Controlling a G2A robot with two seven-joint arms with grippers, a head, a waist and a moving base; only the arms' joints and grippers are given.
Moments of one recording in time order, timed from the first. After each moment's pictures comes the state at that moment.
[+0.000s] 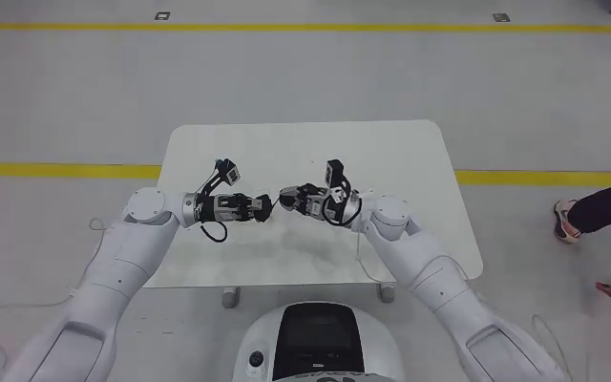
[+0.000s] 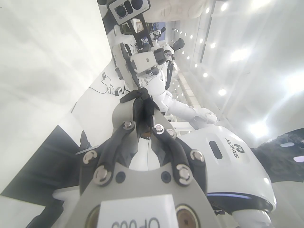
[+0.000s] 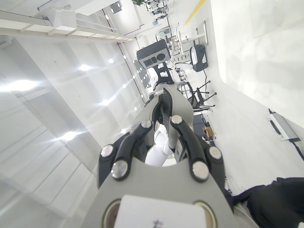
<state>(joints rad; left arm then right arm) 0.97 -1.02 -1.01 -1.03 -0.68 -0.32 -1.38 -1.06 -1.38 0.94 -1.17 0.61 0.12 0.74</state>
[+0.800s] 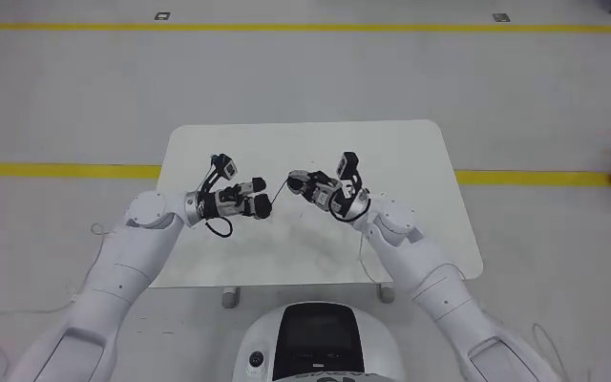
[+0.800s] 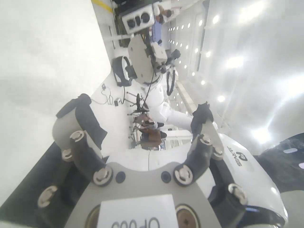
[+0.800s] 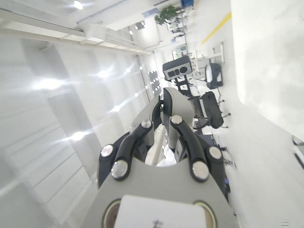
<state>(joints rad) 1.04 -1.03 -1.07 -1.12 -0.70 -0.34 -1.19 -1.14 -1.39 0.99 -1.26 0.66 -0.05 0.56</state>
